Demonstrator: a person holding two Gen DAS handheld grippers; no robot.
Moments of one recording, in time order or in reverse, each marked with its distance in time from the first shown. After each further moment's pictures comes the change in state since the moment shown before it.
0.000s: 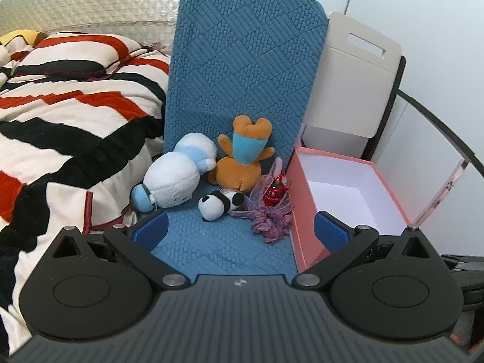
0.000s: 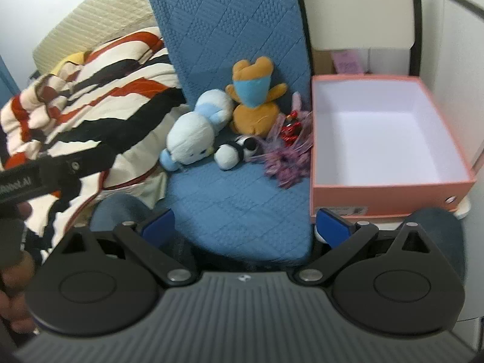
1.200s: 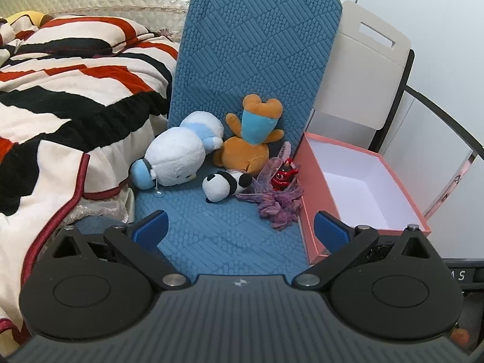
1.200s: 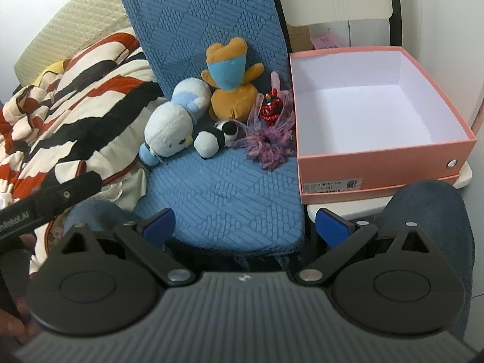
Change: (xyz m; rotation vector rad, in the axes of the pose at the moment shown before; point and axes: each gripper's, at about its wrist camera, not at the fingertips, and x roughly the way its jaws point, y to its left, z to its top) left arm 0.034 0.028 -0.055 -0.041 -0.002 -0.021; right arm 0.029 -0.021 -0.032 0.074 -0.003 -0.060
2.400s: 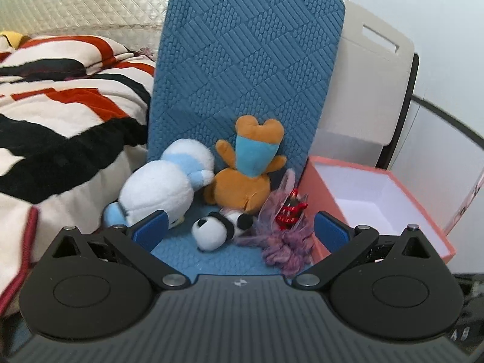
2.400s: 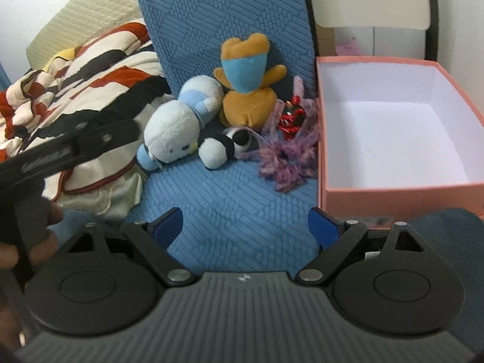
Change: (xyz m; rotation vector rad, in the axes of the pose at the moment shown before) left arm 0.106 0.010 0.036 0.050 -0.099 -0.052; right arm 0.070 0.006 0.024 -0.103 -0.025 0.043
